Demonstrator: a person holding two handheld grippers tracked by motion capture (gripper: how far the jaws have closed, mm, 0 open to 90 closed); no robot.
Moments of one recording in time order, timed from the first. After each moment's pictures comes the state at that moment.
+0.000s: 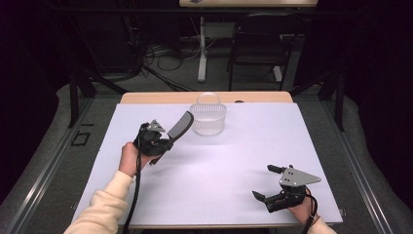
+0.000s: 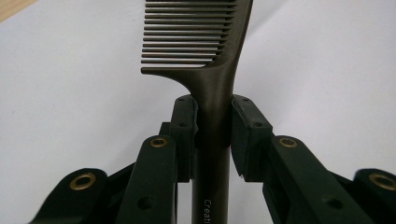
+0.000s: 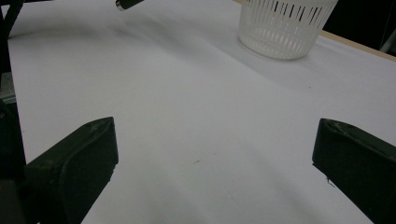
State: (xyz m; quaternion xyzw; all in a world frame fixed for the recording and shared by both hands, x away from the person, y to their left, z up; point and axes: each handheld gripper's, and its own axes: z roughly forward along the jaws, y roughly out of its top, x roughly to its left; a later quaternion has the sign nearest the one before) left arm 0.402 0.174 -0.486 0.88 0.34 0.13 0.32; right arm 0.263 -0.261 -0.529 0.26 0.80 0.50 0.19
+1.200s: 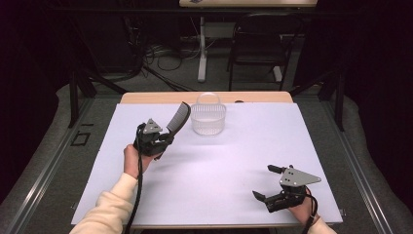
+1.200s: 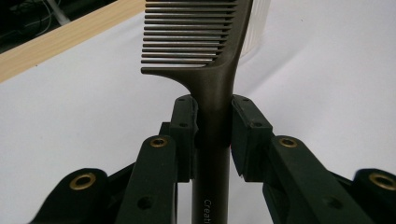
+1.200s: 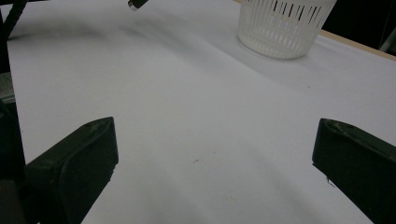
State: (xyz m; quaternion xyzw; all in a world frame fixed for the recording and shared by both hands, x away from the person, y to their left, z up) left arm 0.398 0.175 -0.492 0.83 0.35 0.19 0.39; right arm 0.263 -0.262 -0.529 0.26 0.80 0.50 0.19
